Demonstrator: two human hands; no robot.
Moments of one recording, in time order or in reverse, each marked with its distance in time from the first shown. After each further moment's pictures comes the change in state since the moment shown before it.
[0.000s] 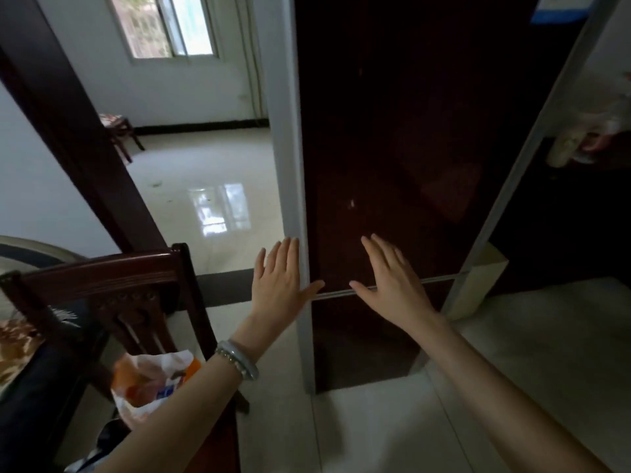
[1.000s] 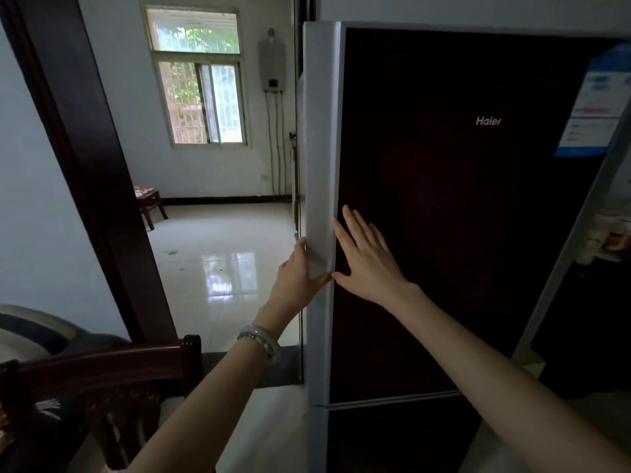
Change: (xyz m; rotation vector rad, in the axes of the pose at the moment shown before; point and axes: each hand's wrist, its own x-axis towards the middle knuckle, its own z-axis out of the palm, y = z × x) left_hand 0.180 -0.052 -0.045 -0.652 0.139 -0.048; right_hand 0.208 -0.052 -0.047 -0.278 0.078 -0.232
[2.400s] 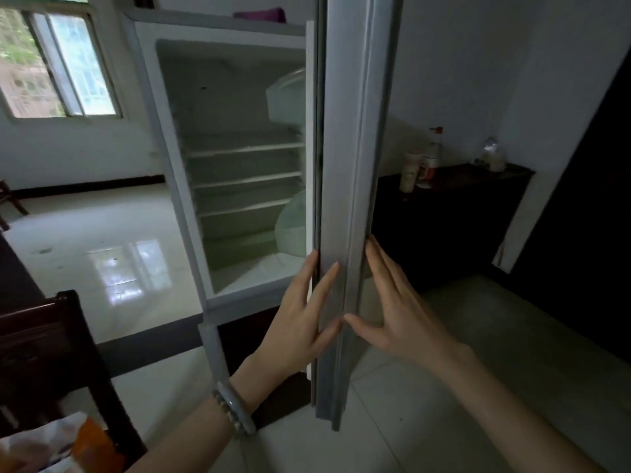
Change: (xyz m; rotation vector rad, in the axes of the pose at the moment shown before) left_hand -0.282 0.239 0.079 -0.129 -0.170 0.646; right_hand -0.407 0.039 -0.150 0.323 0.055 0.238
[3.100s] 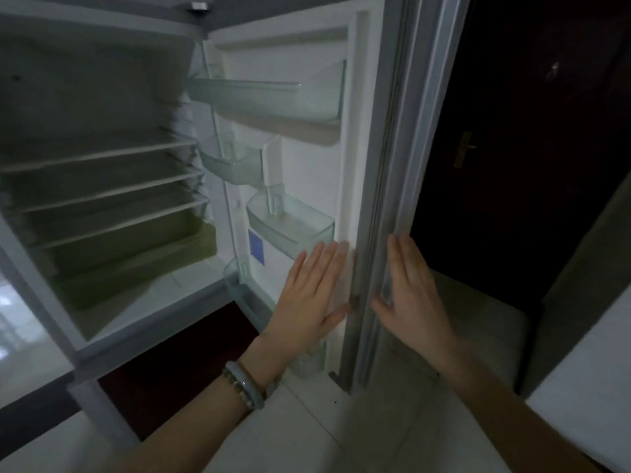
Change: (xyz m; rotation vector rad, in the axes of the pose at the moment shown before) left_hand 0.100 0.074 0.128 0.086 0.034 0.350; right_hand -0.090 0.104 -0.073 -0.431 0.229 0.482
